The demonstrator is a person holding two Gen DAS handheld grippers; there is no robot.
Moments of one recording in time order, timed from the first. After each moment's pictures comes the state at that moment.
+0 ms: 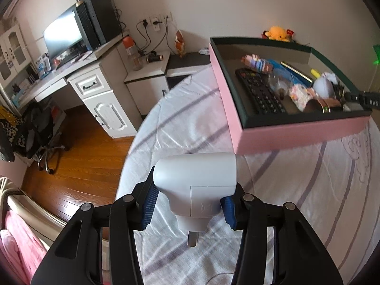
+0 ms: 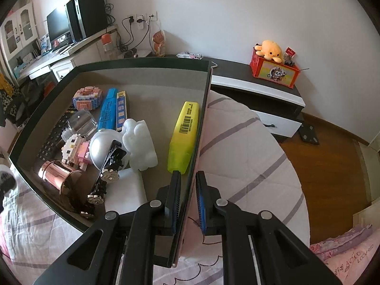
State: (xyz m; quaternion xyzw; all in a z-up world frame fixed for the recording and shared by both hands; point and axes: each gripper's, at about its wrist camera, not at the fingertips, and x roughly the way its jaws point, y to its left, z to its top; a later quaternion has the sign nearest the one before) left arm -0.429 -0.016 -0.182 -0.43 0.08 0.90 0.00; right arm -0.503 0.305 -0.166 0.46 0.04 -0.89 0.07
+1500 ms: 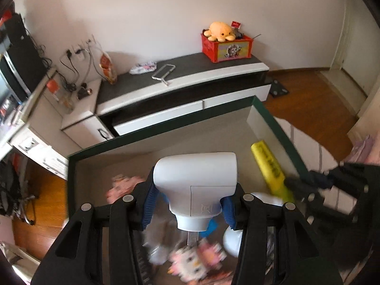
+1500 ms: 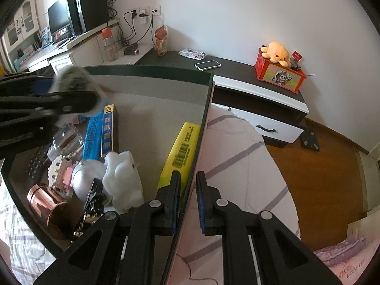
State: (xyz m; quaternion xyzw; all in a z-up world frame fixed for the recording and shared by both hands) left arm -0.612 0.200 -0.145 -0.45 0.12 0.87 0.16; right arm -0.548 0.303 -0.167 0.47 0.06 -0.88 0.08
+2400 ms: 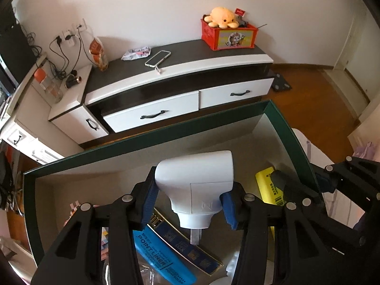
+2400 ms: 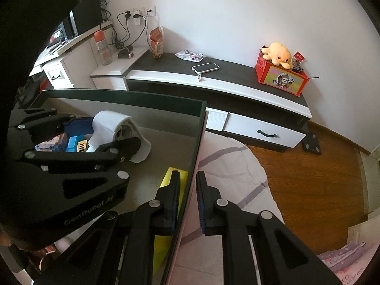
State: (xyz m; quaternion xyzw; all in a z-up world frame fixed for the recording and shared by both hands) left arm -0.658 0.236 -0.184 -0.49 0.11 0.85 0.15; right arm -0.603 0.306 -0.172 0.47 0.06 -0.88 0.07
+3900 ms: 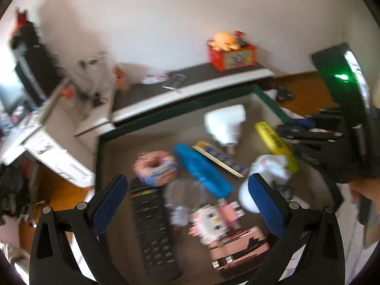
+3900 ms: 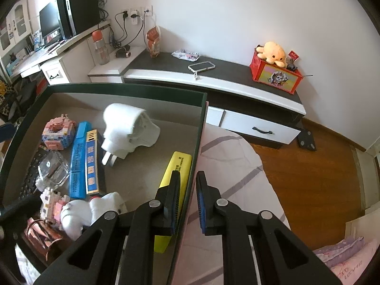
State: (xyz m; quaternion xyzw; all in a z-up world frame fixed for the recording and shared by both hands) left arm -0.549 0.165 -0.127 -0.40 0.15 0.90 0.12; right arm -0.574 0.303 -0.160 0.47 0.06 -0.88 0.05
